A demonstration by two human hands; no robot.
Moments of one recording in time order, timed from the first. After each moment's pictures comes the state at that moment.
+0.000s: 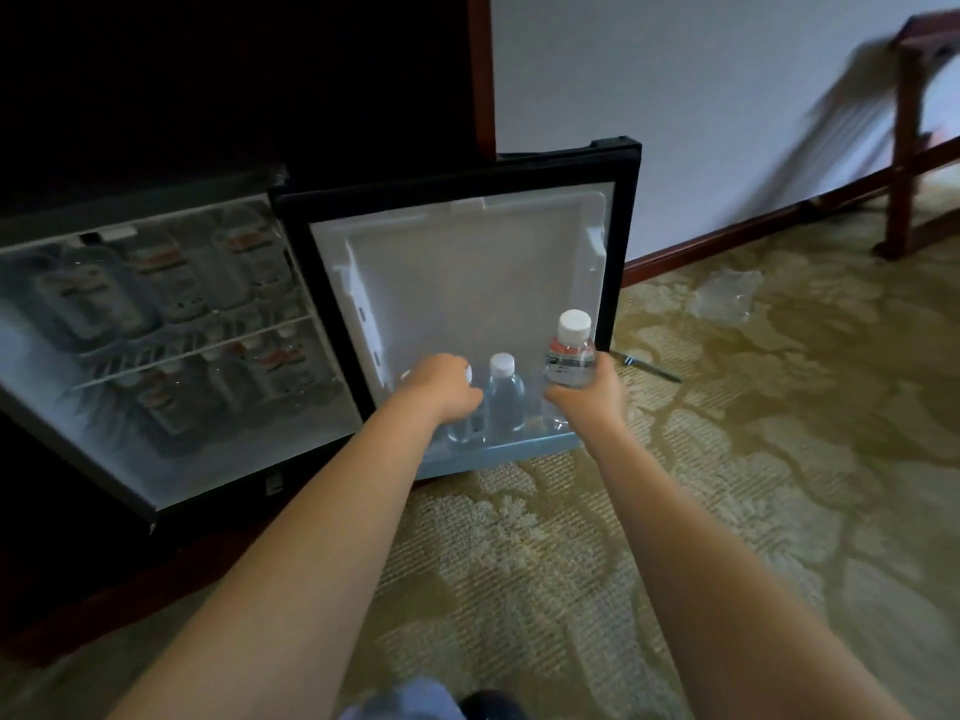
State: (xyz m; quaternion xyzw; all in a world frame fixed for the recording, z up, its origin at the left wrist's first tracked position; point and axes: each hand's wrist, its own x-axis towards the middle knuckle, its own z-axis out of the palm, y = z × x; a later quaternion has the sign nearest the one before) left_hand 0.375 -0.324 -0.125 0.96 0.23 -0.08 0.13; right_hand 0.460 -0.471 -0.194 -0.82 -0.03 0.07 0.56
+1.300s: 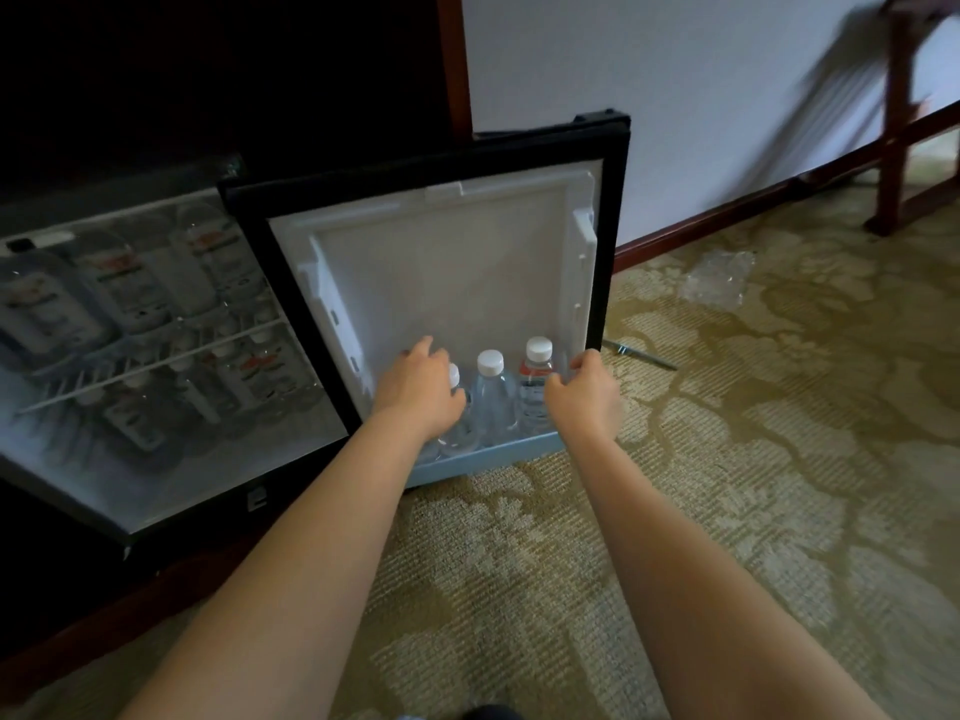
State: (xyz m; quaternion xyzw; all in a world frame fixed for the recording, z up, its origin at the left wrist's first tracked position) left_hand 0.382 -0.315 -0.141 0.97 0.21 -0.02 0.06; right_hand 0.472 -0.457 -0.210 -0.91 -0.01 0.00 0.41
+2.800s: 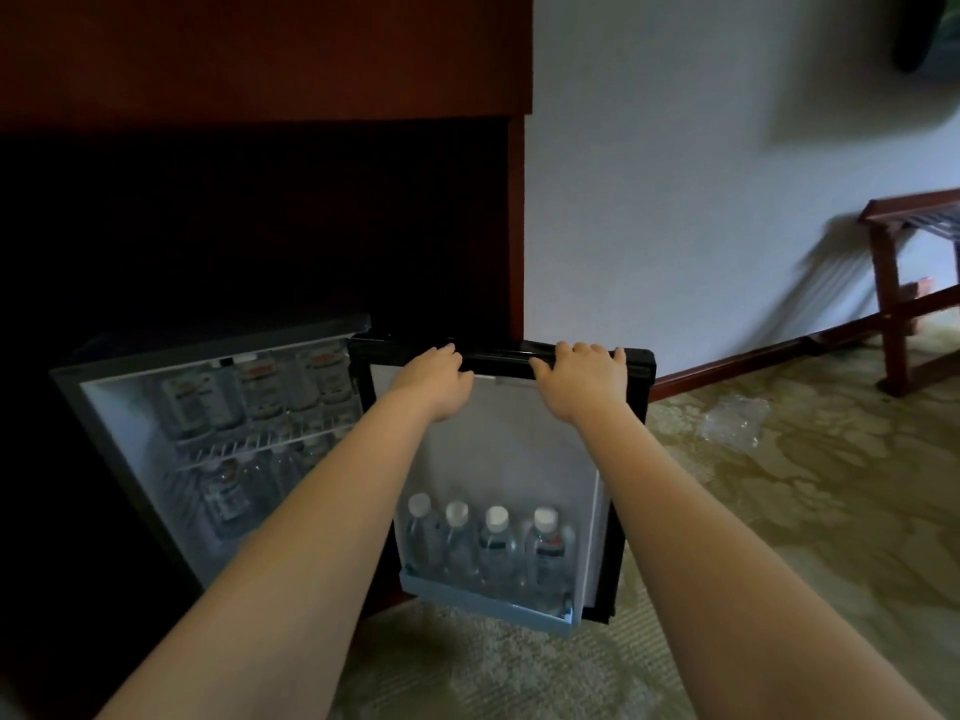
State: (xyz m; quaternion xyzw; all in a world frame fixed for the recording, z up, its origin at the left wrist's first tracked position) left_hand 0.351 -0.308 0.029 0.97 0.22 0.02 0.09; right_hand 0.456 -0.447 0.004 -0.96 -0.26 -0.10 0.08
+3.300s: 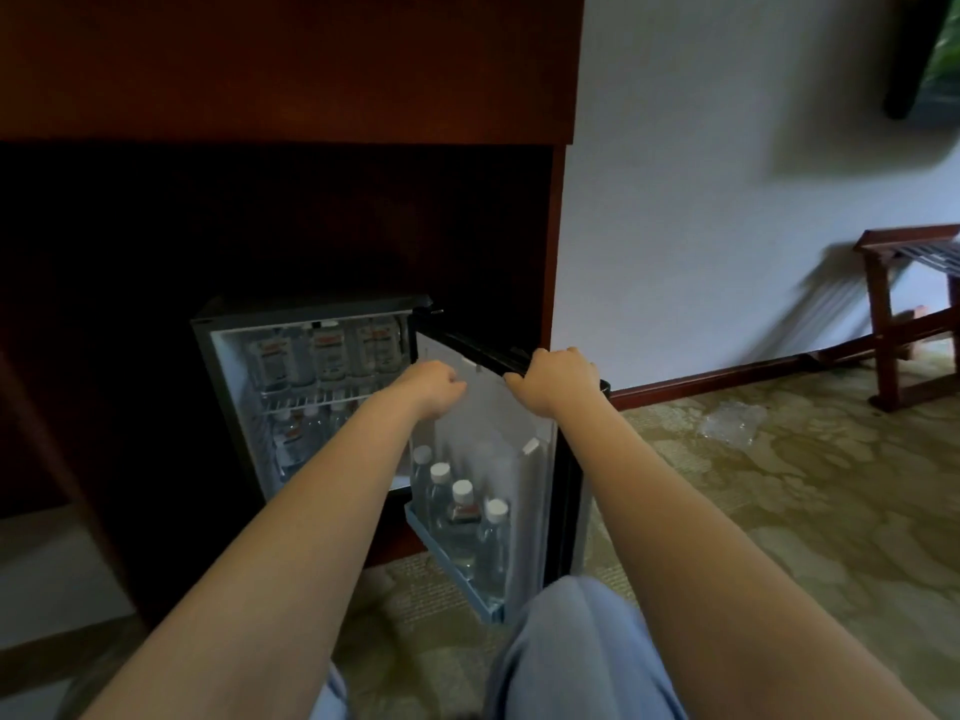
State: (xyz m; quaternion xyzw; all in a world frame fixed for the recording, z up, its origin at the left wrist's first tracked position) left_hand 0.194 -0.333 0.033 0.95 0.26 0.04 0.17; right_hand 0.293 -0.464 0.030 -0.94 -0.32 -0.07 0.09
